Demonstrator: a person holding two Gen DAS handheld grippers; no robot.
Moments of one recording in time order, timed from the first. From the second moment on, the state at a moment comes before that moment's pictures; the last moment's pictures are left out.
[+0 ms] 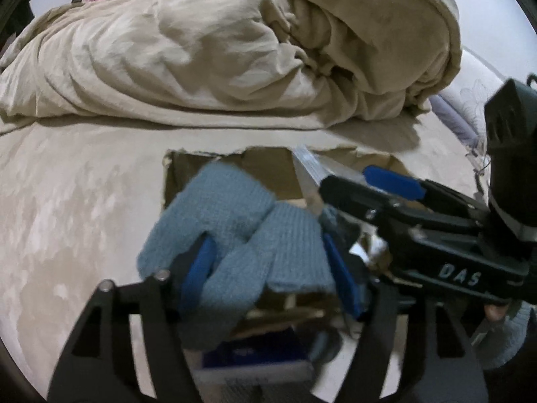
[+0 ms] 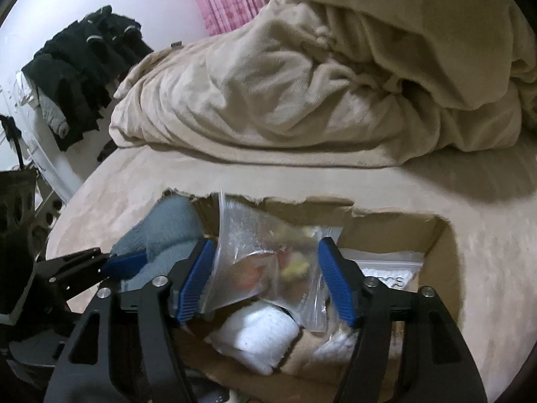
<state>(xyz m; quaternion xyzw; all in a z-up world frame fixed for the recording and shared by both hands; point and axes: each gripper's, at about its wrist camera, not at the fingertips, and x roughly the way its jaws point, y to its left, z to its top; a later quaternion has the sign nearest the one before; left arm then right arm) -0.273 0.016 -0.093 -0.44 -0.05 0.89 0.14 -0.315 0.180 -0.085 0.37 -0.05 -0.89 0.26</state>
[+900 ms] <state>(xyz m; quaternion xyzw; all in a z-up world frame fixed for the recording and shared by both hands) -0.116 -0.008 -0.001 -0.34 -0.07 0.93 0.11 -0.177 0.231 0.020 0.29 -0.05 -0.92 0.24</state>
